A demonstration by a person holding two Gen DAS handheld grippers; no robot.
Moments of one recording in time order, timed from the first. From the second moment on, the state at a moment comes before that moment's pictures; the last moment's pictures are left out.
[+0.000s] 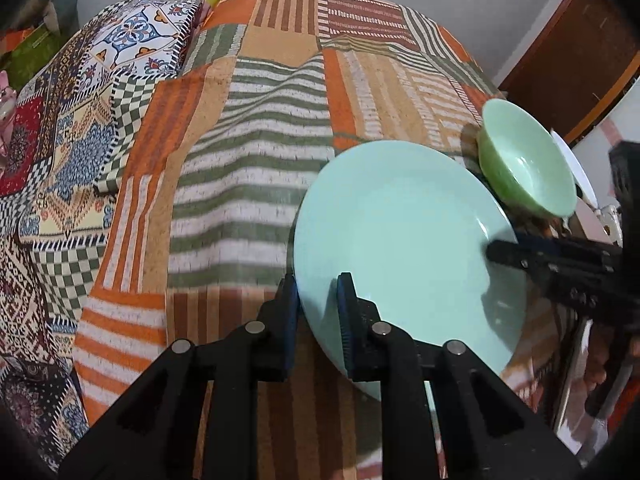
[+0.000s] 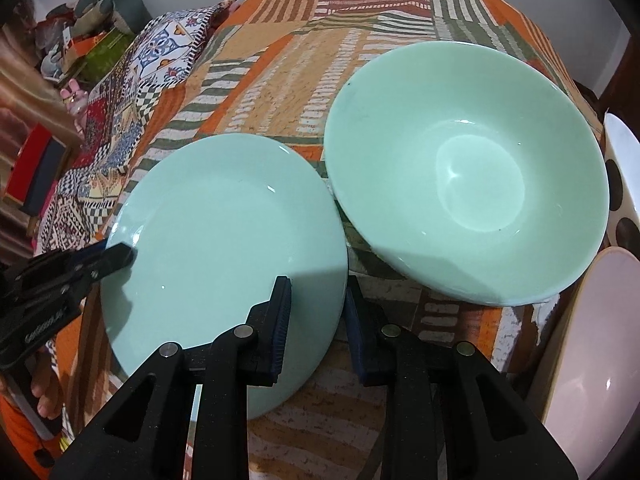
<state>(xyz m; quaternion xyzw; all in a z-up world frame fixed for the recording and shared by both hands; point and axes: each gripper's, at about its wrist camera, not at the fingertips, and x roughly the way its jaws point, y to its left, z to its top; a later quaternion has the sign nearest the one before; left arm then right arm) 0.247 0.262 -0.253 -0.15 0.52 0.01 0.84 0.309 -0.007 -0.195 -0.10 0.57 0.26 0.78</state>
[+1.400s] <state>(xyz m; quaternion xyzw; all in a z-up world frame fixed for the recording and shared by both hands) 0.153 0.200 -0.138 -0.13 0.44 0.02 0.89 0.240 -0.072 -0.098 -0.03 0.48 0.33 0.81</state>
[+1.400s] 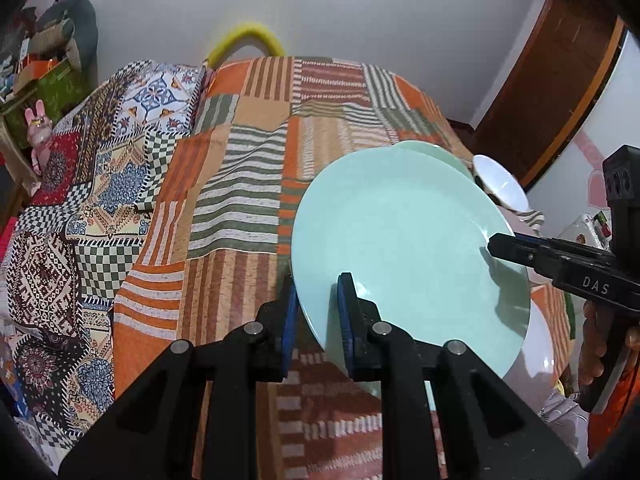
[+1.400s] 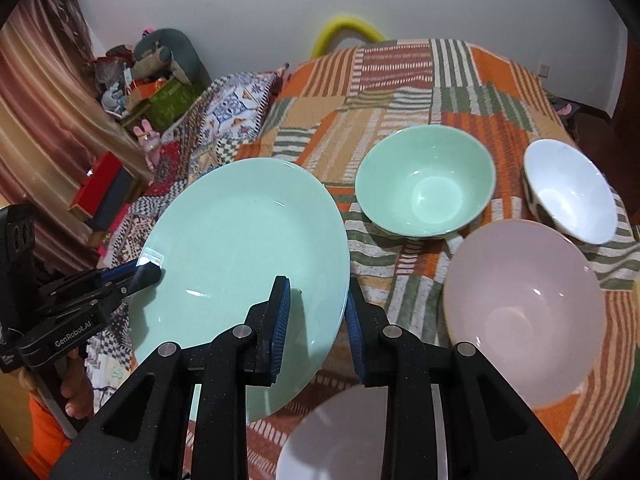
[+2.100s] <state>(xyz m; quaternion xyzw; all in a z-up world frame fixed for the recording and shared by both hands) 0.108 0.128 -0.103 -0.11 0.42 0.00 0.90 0.199 -0.153 -0.080 0.02 0.45 0.35 0.82</state>
